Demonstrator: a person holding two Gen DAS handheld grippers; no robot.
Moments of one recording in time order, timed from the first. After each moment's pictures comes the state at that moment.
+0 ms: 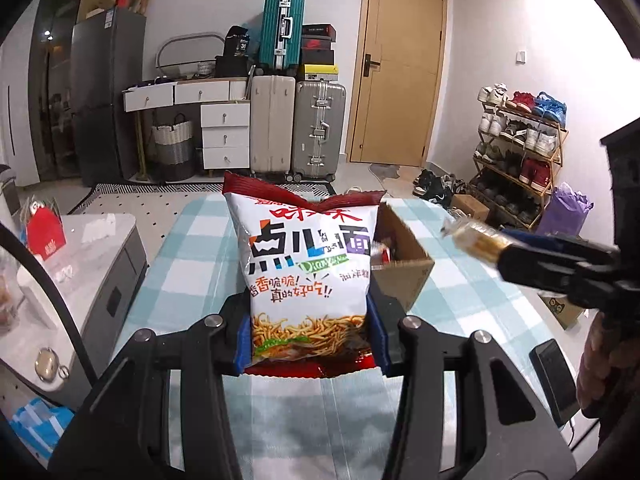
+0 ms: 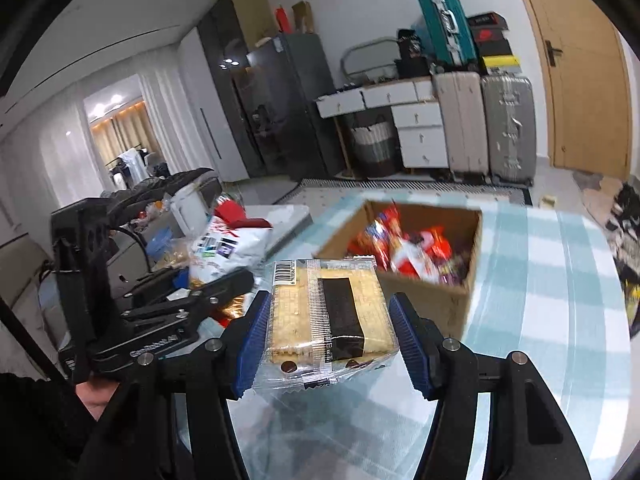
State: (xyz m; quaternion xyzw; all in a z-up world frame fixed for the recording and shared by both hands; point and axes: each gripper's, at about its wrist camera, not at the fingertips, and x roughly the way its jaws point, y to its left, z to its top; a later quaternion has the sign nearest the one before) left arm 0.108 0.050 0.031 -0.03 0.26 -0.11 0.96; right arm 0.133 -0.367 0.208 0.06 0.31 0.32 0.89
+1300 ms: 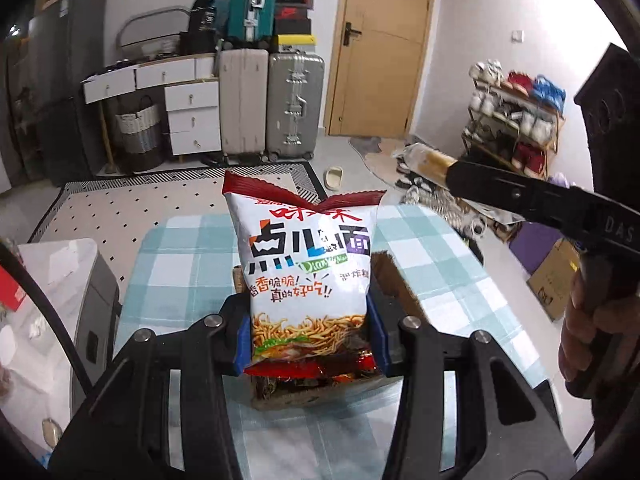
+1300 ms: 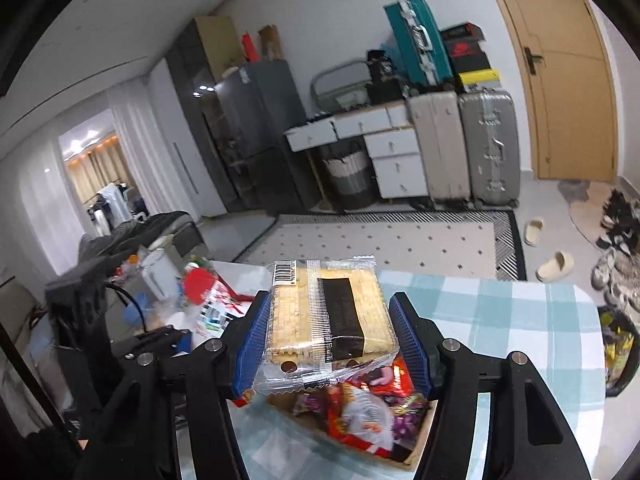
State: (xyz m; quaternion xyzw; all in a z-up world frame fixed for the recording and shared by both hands) left arm 0.288 0.004 0.100 0.00 0.33 -0.16 0.93; right arm 0.308 -0.381 0.285 0.10 0.32 0.26 0.91
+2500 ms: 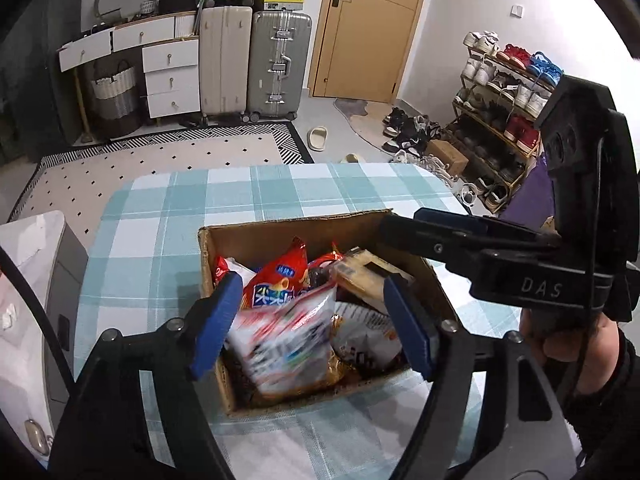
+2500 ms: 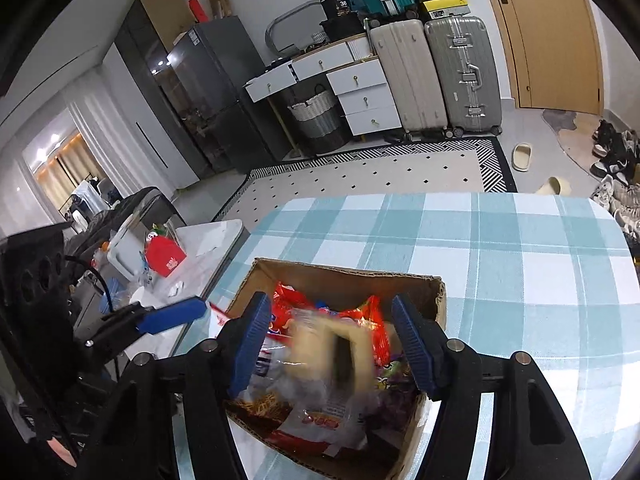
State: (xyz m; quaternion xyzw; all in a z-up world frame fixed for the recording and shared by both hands) left arm 0.360 -0.011 0.011 -0.01 0.39 -0.19 0.90; right arm 0.364 -0.377 0.155 0.12 0.42 0.23 0.87
